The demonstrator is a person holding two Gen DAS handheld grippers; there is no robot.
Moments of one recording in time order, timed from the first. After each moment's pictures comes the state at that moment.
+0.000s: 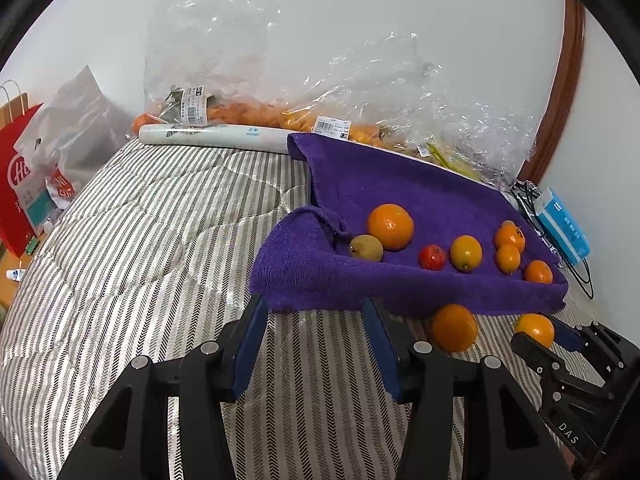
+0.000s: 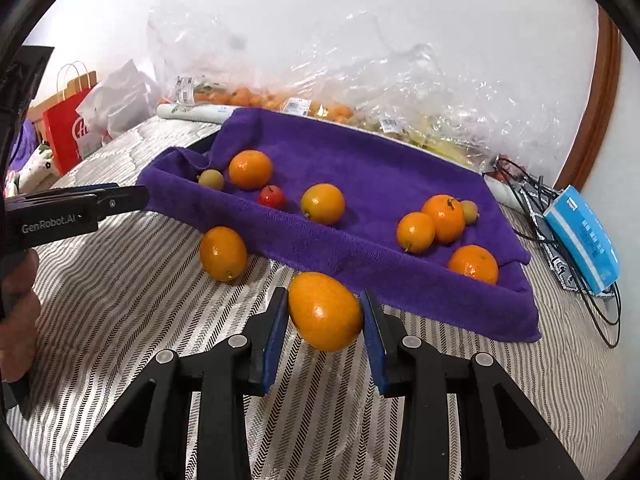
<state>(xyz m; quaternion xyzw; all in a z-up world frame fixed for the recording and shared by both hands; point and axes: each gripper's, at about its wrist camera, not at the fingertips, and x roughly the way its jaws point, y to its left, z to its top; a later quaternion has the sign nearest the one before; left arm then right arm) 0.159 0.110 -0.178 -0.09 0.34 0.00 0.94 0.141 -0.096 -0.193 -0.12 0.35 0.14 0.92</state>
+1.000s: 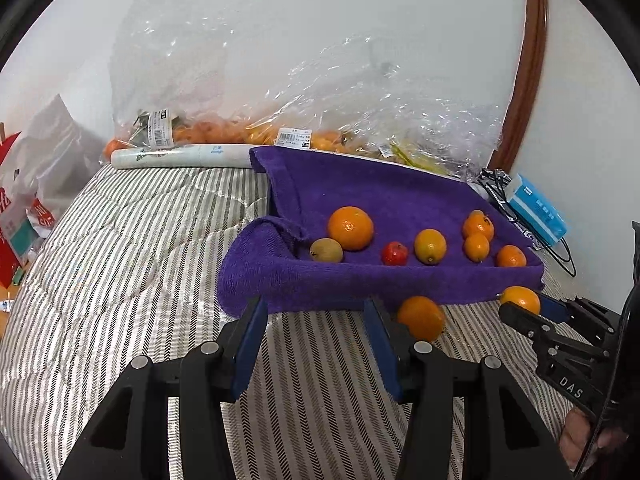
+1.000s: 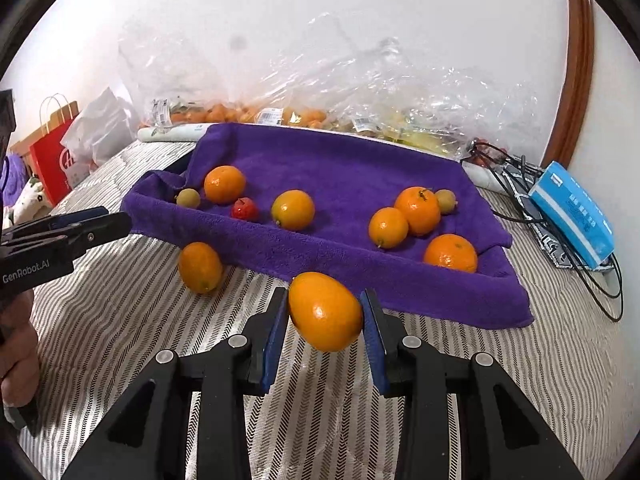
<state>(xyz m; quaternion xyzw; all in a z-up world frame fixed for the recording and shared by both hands) 0.149 0.095 -0.170 -0.06 0.32 -0.05 0.95 0.144 -0.119 -0.188 -0.06 0.35 0.12 0.93</state>
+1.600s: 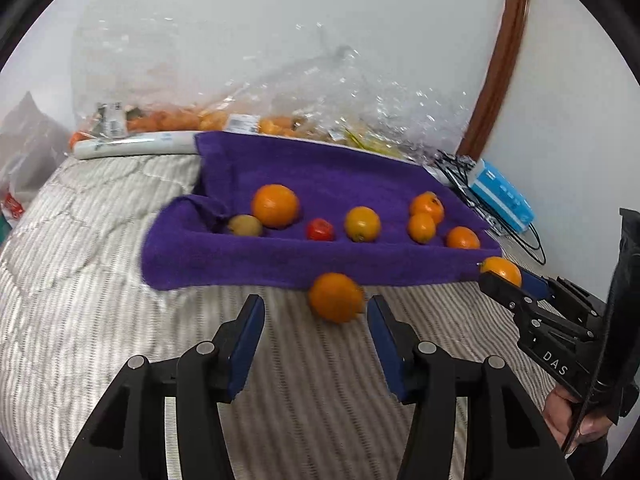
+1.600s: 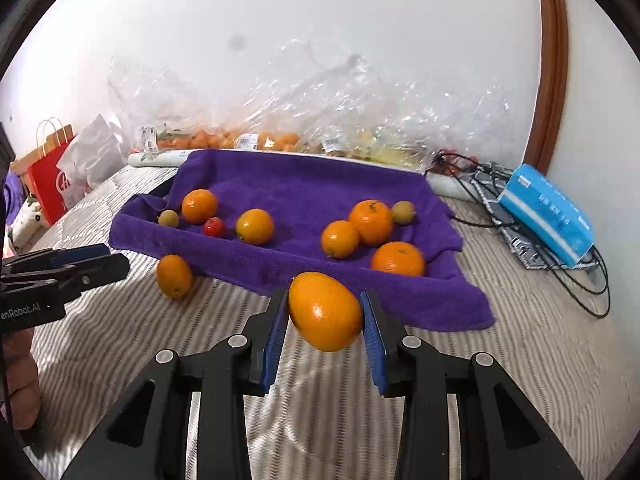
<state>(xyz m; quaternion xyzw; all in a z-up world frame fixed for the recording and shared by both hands) 0.141 0.043 -0.168 -0.07 0.35 -0.09 0.93 0.134 -0.159 -0.176 -0.05 0.32 0.11 0.94</state>
